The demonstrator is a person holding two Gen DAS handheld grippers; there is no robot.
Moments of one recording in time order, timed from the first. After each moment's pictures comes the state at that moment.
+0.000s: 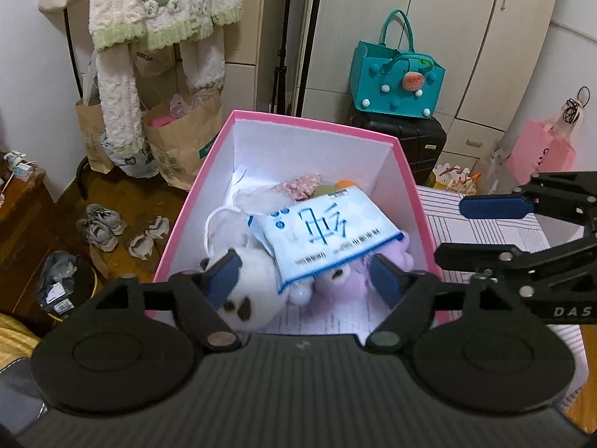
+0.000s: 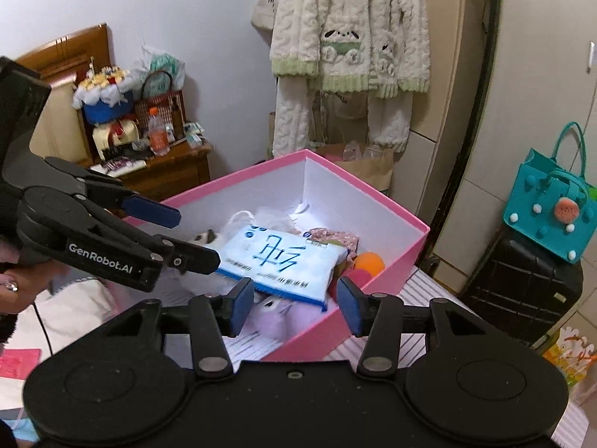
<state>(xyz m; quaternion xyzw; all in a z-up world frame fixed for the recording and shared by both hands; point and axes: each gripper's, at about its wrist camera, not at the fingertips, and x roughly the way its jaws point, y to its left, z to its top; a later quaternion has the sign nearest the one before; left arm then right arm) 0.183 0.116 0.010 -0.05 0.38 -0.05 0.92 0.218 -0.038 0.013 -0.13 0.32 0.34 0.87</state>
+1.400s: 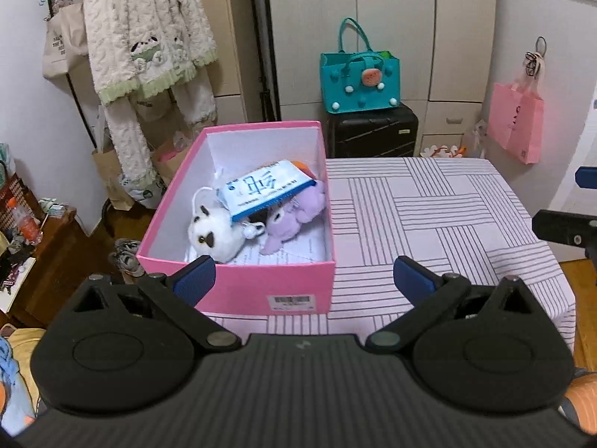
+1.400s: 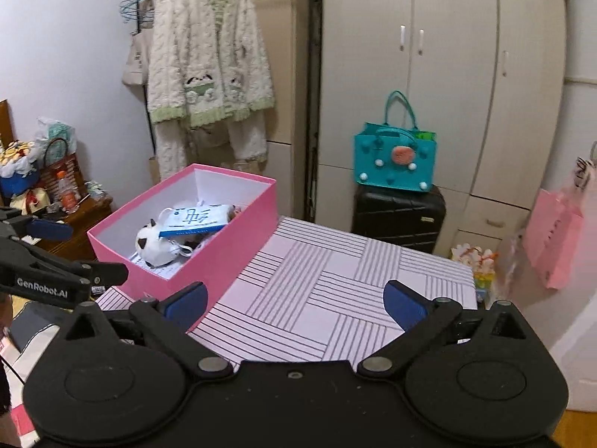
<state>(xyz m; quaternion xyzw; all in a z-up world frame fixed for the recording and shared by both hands) 0.044 0.024 0.048 0.05 0.34 -0.04 0.94 0.029 -0.149 0.048 -0.04 0.28 0.12 0.95</state>
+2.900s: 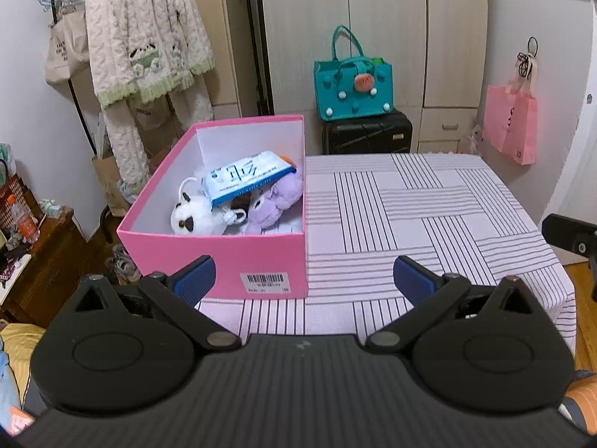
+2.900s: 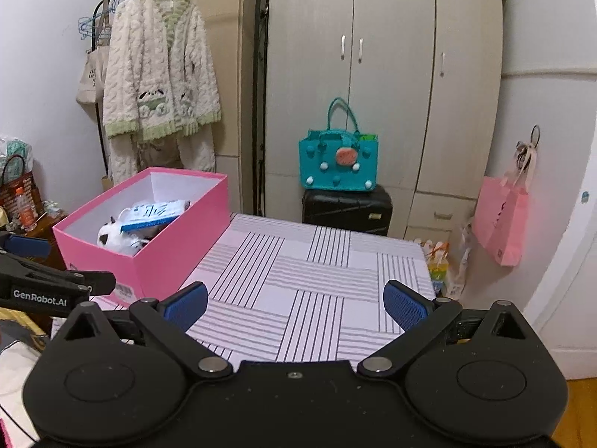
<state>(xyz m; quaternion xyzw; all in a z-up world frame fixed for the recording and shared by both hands) 0.015 0.004 0.024 0.05 0.31 -0.04 0.95 -0.023 -0.160 0.015 -0.03 0.25 0.03 0.97</state>
